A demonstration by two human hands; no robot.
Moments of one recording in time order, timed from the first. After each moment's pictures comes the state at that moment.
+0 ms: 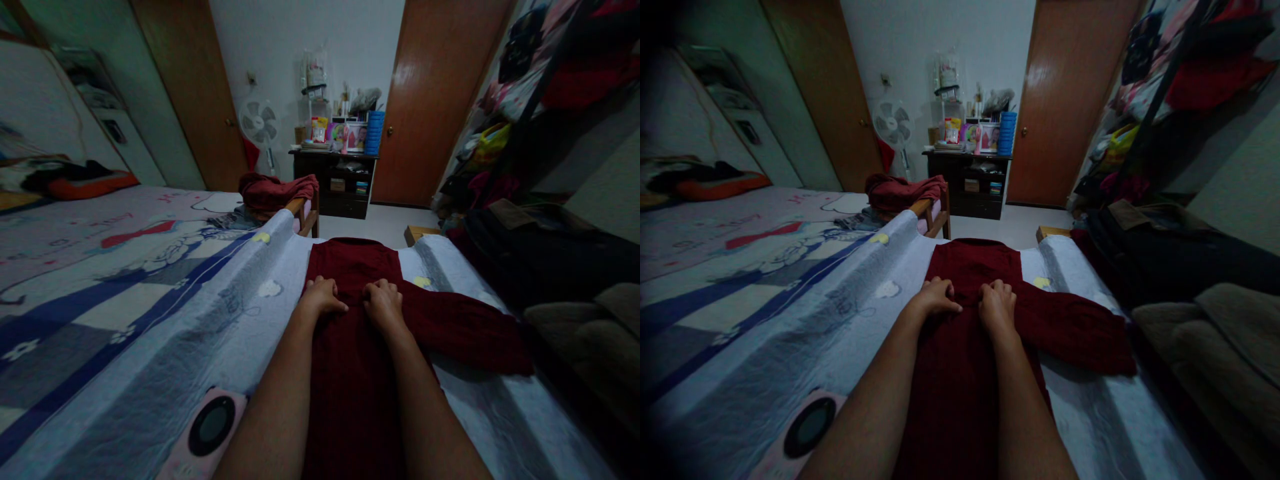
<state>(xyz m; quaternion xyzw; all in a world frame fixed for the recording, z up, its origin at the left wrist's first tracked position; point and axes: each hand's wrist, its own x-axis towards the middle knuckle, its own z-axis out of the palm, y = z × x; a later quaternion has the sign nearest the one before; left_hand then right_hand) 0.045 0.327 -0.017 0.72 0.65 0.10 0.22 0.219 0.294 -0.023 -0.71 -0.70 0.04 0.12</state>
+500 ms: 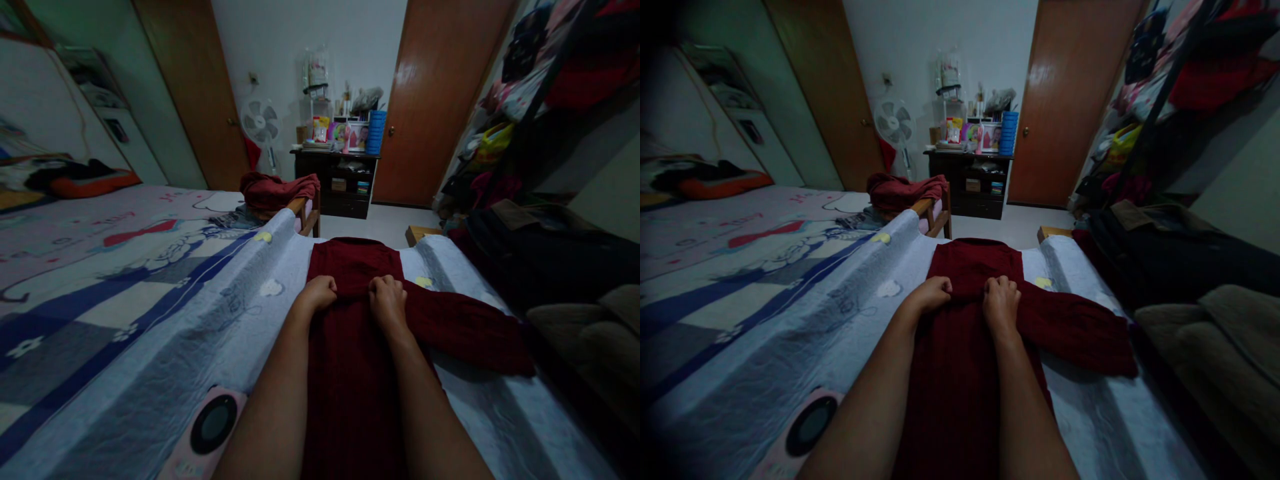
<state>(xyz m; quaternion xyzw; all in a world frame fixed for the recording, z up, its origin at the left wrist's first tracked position) 0.037 0.334 -0.017 0.73 0.62 0.12 0.26 0.220 0.296 -0.021 -0.72 -0.67 0.00 0.18</state>
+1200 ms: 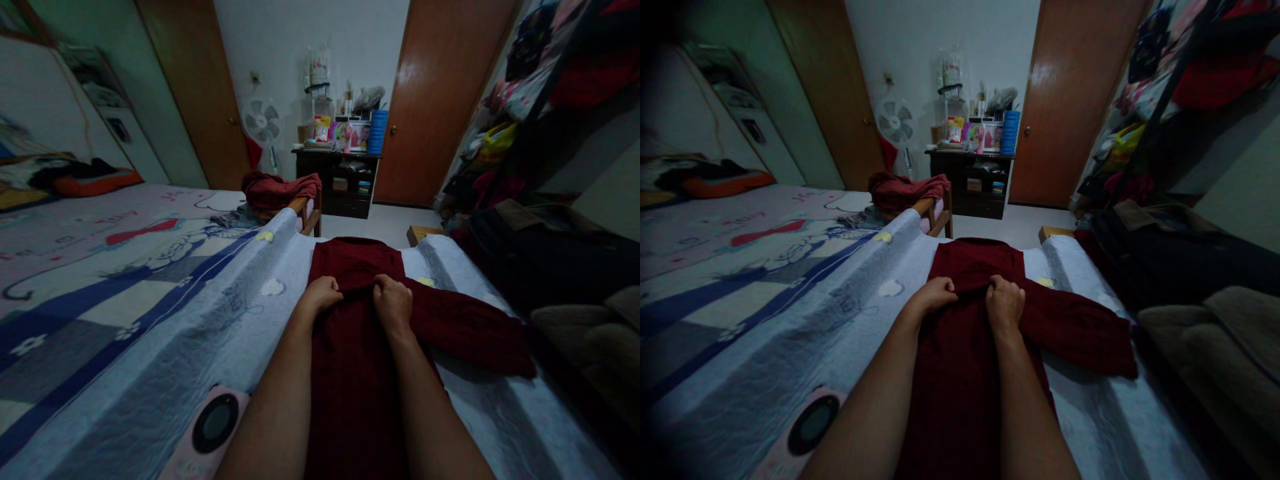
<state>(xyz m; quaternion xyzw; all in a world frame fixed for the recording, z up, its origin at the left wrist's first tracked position) 0.041 0.334 -0.020 0.71 0.62 0.15 0.30 0.217 0.295 -0.010 -0.75 -0.63 -0.01 0.19</state>
